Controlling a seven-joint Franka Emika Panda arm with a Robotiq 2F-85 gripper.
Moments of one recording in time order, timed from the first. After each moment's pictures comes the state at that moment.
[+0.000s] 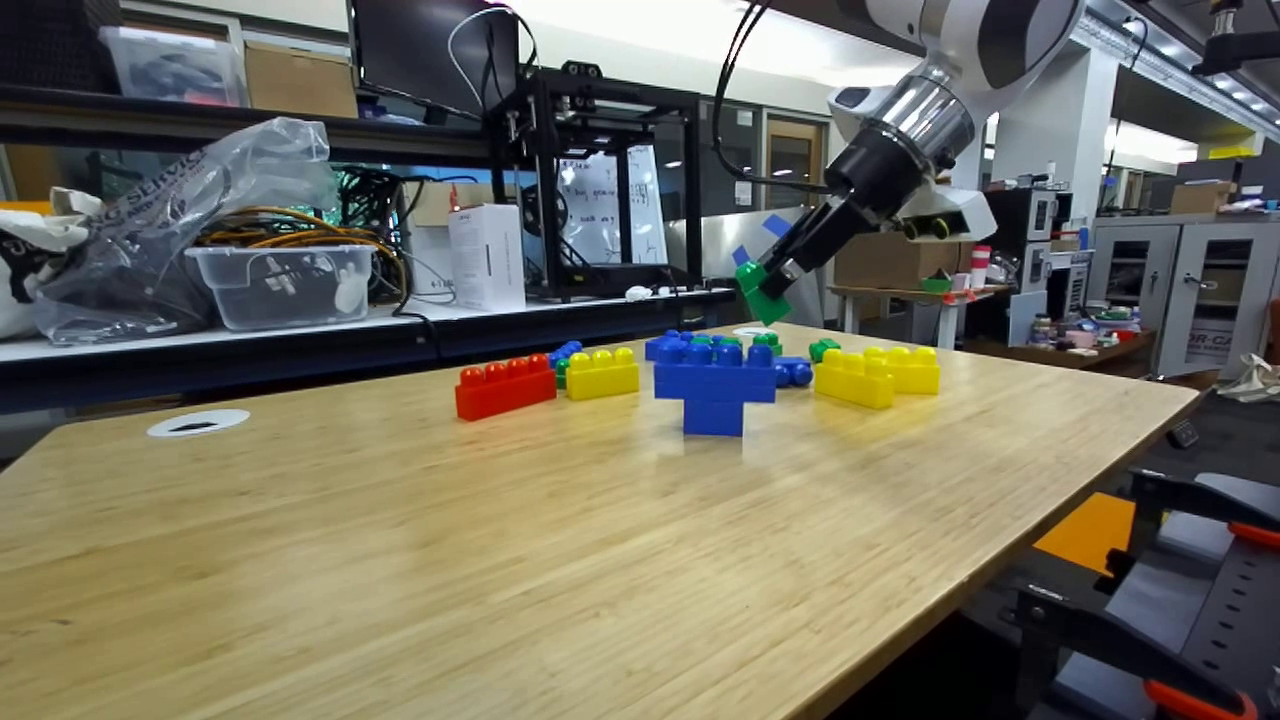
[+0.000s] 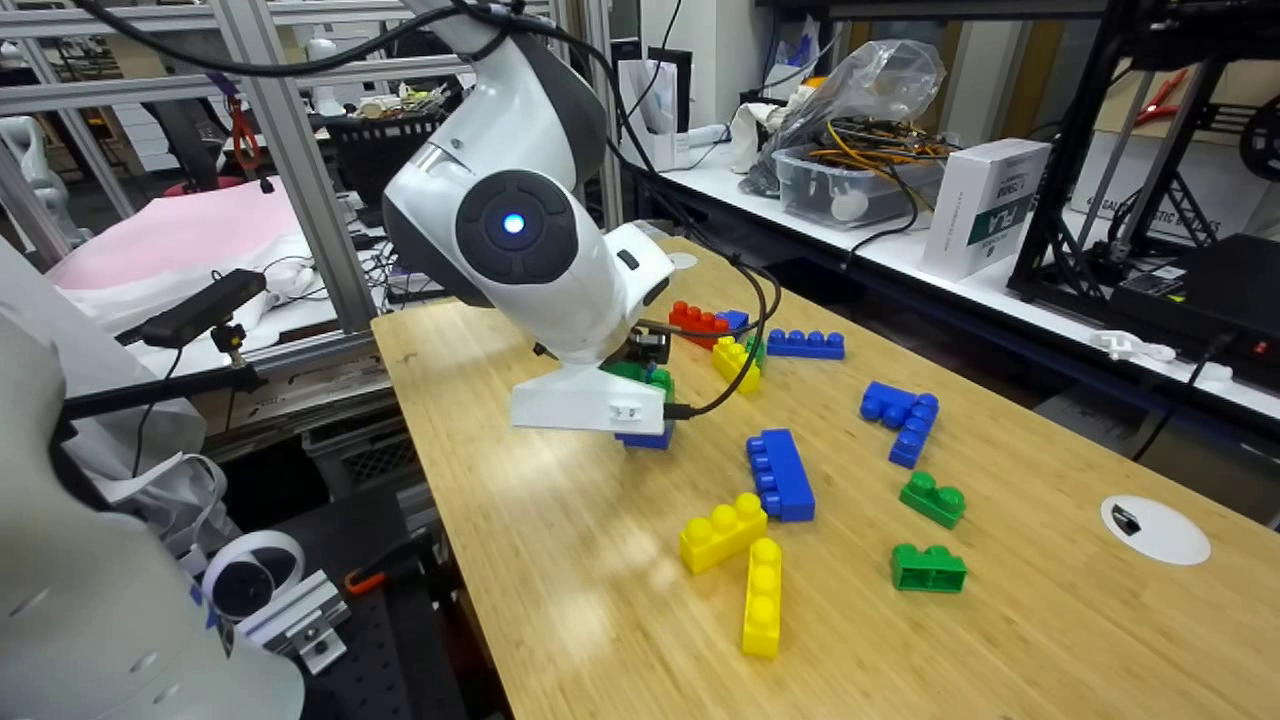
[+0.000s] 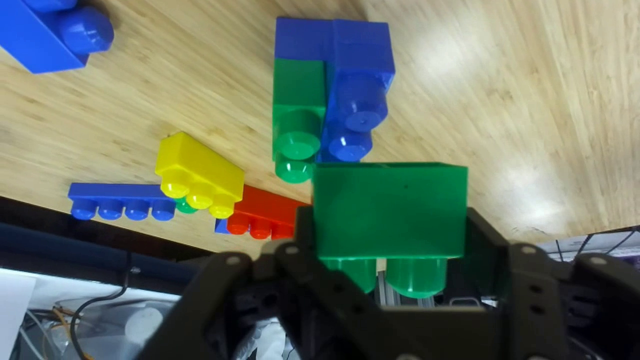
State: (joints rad) arm 0.06 -0.15 0.00 -2.70 1.54 2.62 -2.22
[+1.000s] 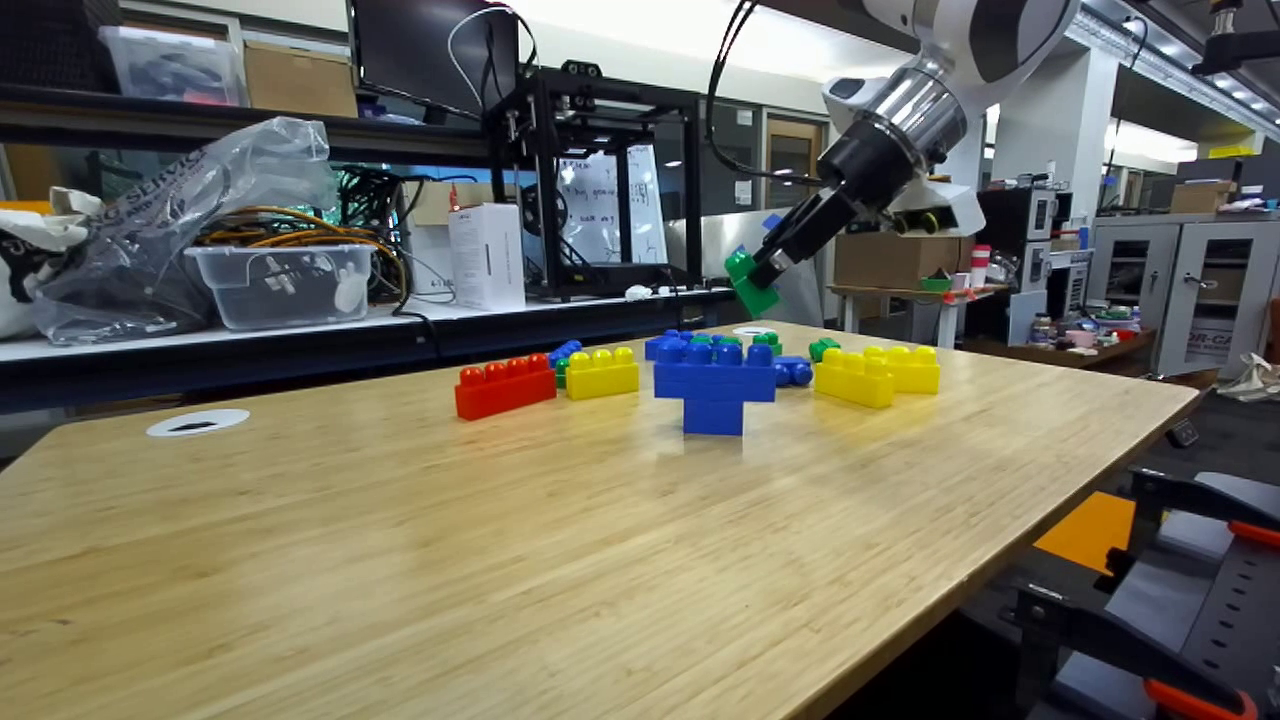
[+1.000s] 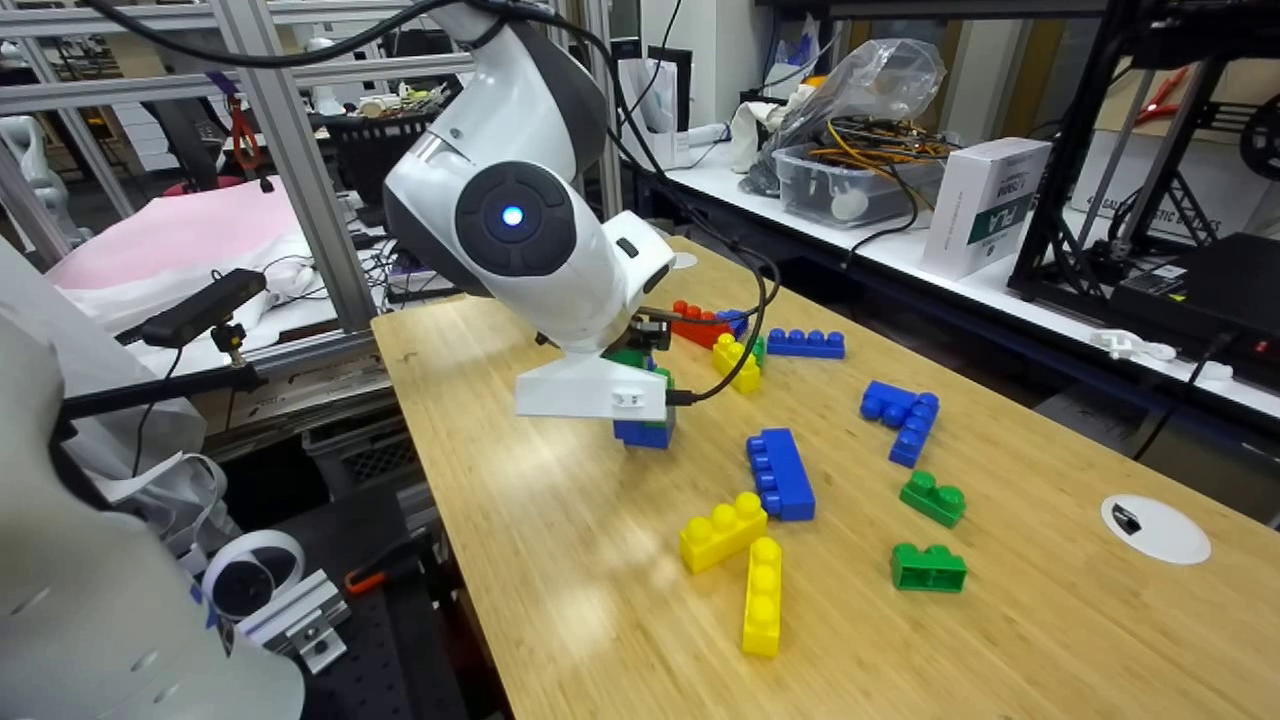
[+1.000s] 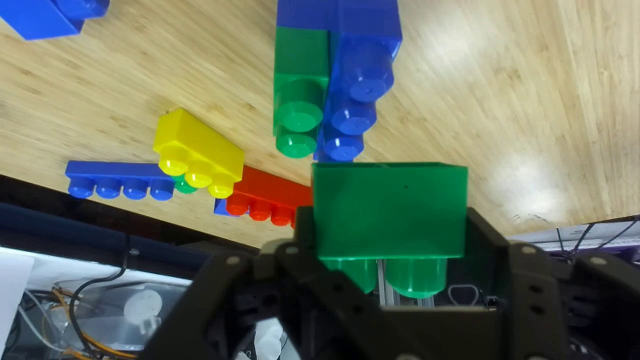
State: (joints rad) arm 0.07 -0.15 0.00 -2.69 1.58 2.61 -2.24
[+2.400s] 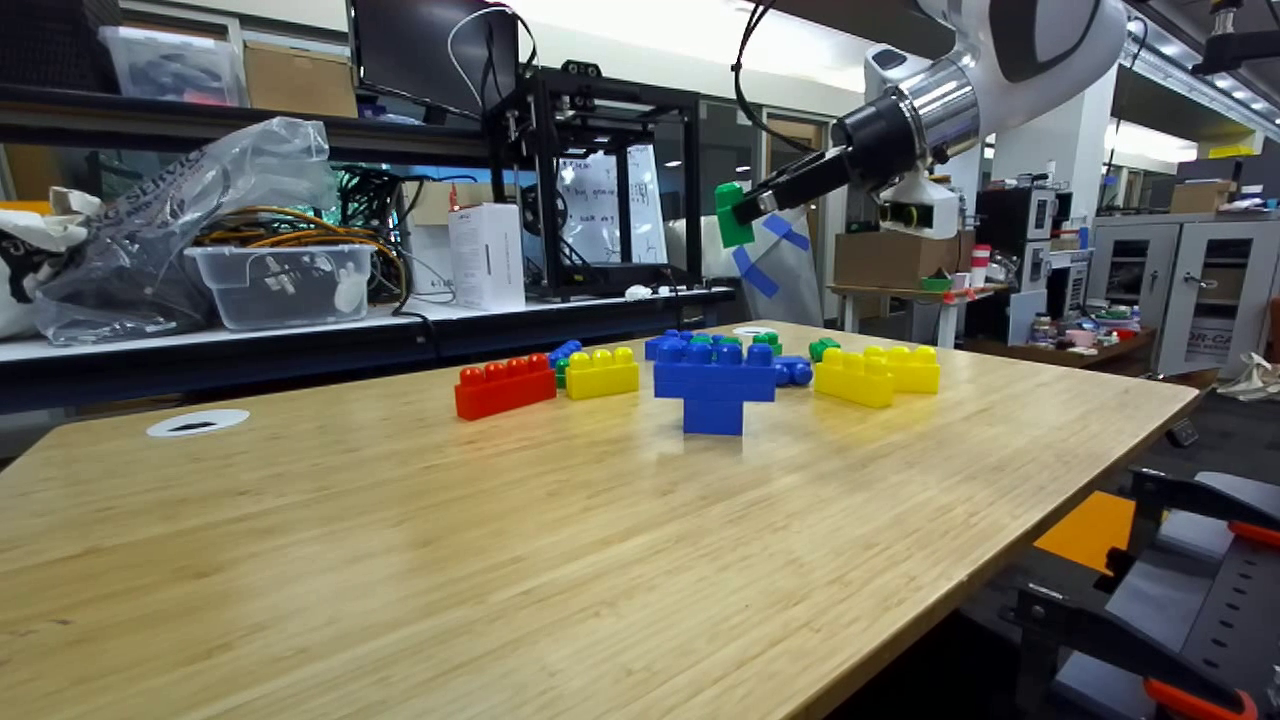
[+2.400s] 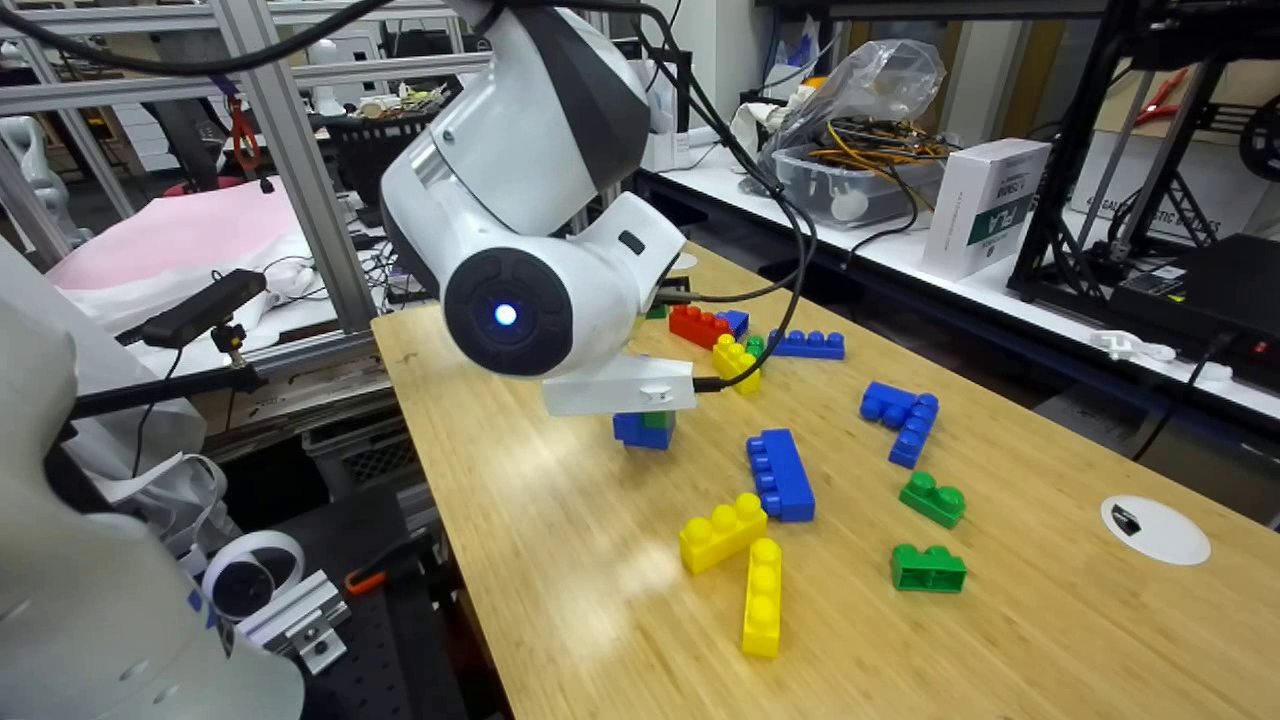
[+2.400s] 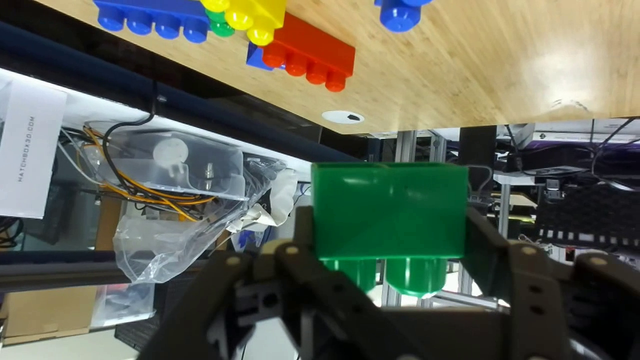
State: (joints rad) arm -0.05 -0.20 -0.05 -2.70 1.82 2.31 -2.60
